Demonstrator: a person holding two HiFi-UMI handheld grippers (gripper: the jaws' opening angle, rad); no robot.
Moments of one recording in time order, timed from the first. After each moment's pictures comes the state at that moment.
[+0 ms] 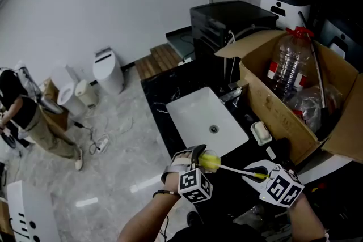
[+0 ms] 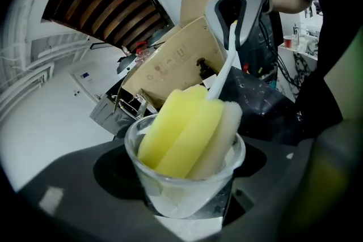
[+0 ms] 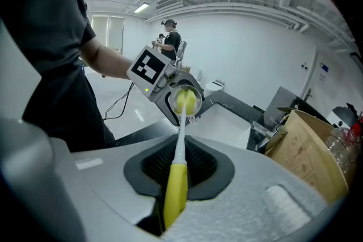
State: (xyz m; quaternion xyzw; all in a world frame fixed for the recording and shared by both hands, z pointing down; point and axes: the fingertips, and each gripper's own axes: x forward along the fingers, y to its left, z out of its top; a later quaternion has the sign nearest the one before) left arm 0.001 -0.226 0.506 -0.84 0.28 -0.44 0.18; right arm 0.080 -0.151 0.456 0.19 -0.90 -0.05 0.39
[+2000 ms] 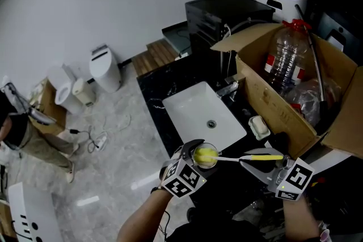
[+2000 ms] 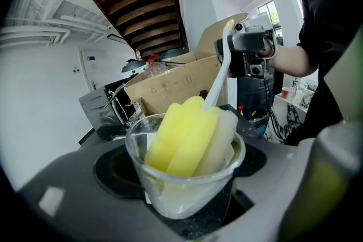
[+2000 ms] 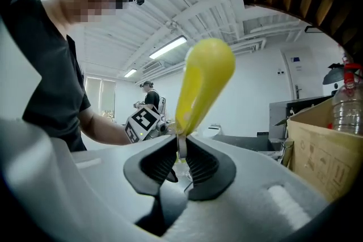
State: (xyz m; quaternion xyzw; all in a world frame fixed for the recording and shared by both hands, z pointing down) left arm 0.012 -0.215 0.463 -0.92 0.26 -0.30 0.06; right arm 0.069 -0.160 0.361 0.22 -0.97 0.02 0.06
